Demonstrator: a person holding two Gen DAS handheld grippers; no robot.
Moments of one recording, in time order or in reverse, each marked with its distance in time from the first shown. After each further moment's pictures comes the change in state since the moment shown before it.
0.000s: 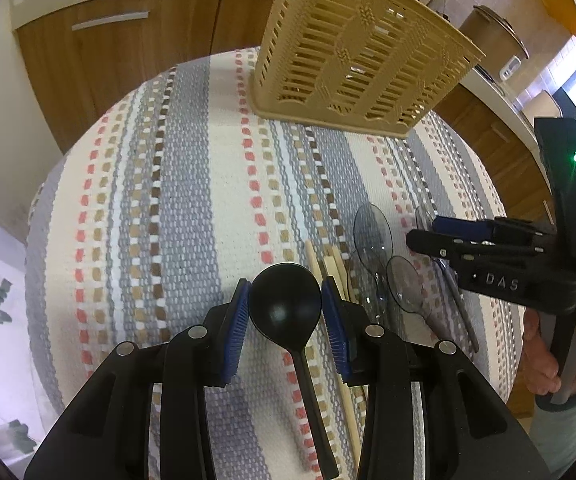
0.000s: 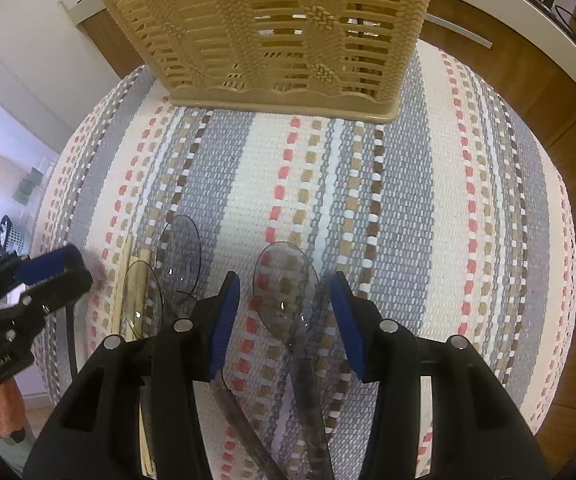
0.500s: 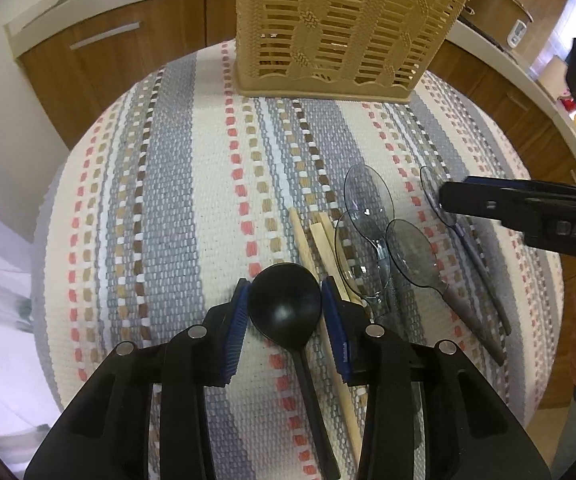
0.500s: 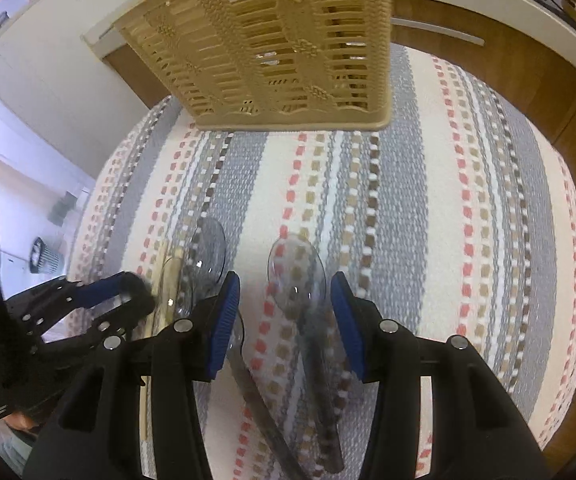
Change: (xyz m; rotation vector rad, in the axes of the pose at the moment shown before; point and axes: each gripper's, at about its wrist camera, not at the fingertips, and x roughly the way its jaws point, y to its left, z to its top) left arm 0.019 -0.032 -0.017 0.076 0.007 0.123; right arm -0.018 -0.015 -0.011 0.047 -0.069 0.122
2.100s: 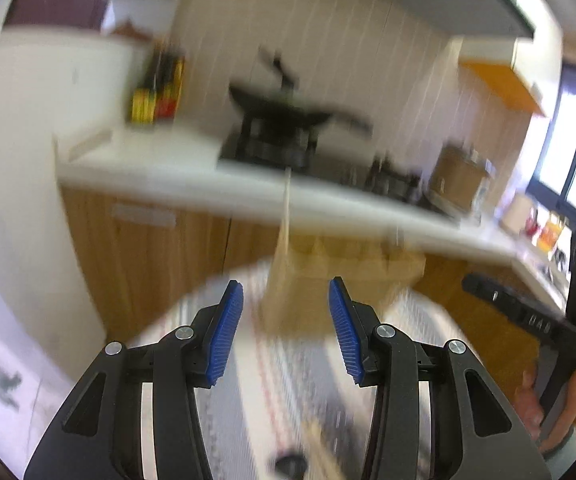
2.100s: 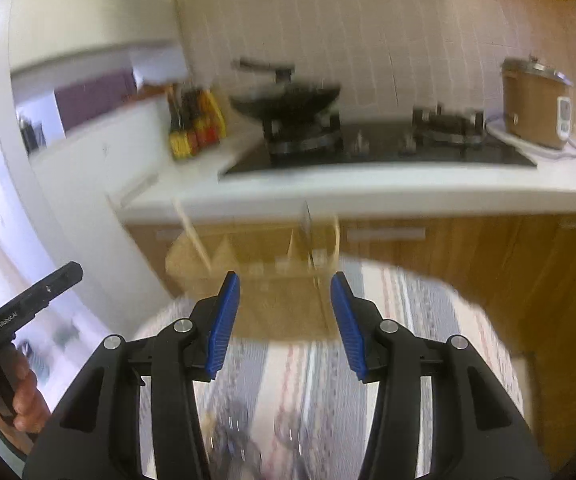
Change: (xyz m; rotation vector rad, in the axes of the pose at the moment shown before) left arm -0.139 0.041 0.054 -0.078 -0.512 -0.091; right arm -0.129 0.004 0.007 0.030 -0.570 -0.011
